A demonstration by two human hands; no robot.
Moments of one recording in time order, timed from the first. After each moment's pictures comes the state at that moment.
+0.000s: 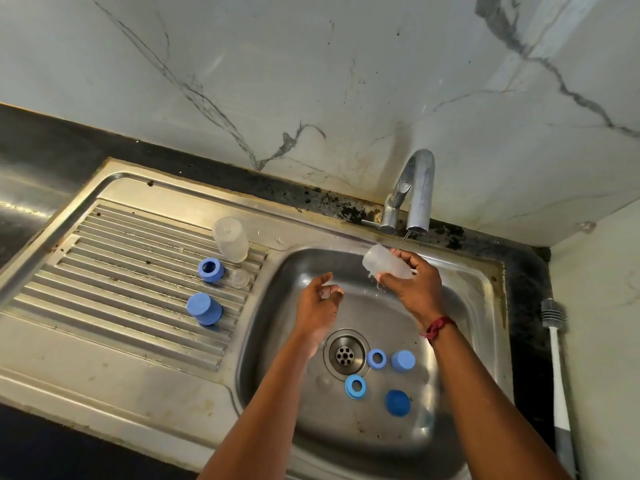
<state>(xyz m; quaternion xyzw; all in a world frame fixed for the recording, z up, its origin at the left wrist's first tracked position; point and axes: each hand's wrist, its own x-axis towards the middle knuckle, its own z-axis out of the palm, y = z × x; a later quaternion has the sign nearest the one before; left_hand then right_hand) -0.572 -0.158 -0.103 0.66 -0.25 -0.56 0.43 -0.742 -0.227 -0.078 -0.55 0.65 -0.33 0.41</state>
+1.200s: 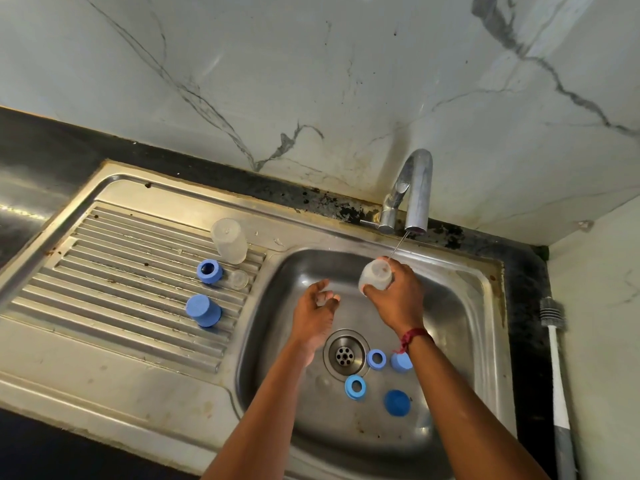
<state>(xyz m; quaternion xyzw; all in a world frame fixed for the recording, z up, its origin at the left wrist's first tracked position) -0.571 -0.150 -0.111 0.67 -0.24 -0.56 0.42 -0.717 -0.207 -0.085 -0.63 0.68 -0.25 0.29</state>
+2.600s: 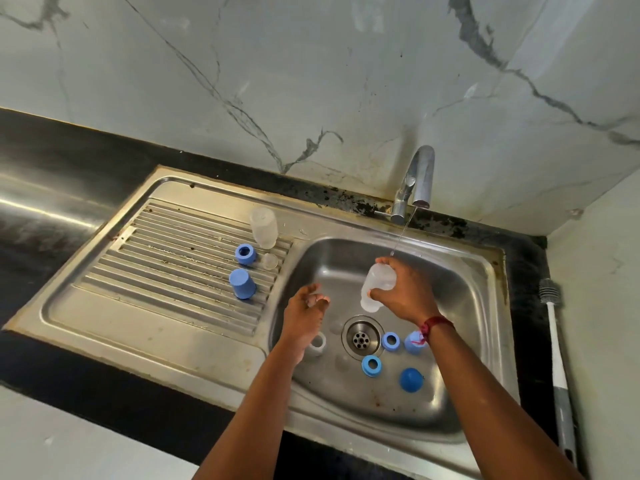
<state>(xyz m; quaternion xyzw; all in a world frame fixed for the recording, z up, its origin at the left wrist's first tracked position) -0.531 -0.074 -0.084 0.69 -0.26 -0.51 0.44 -0.718 -0.154 -0.044 -0.71 0.61 -0.15 0.32</state>
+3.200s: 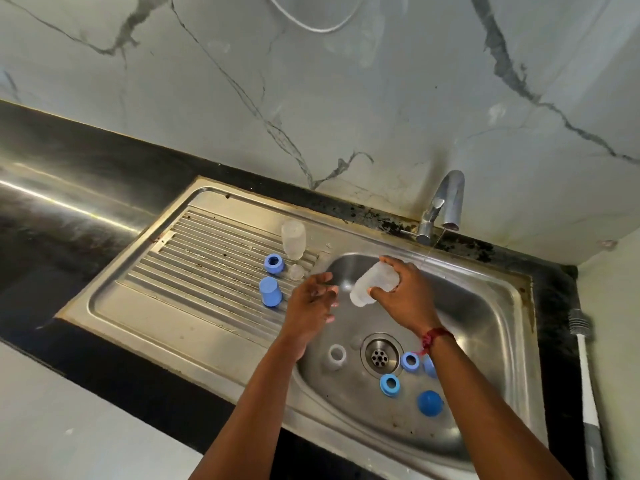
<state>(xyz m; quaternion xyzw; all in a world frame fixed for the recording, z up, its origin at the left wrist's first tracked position) -0.495 -0.069 -0.033 0.63 -0.28 -0.51 0.51 -0.670 -0.148 -0.019 -0.71 0.57 -0.24 0.33</state>
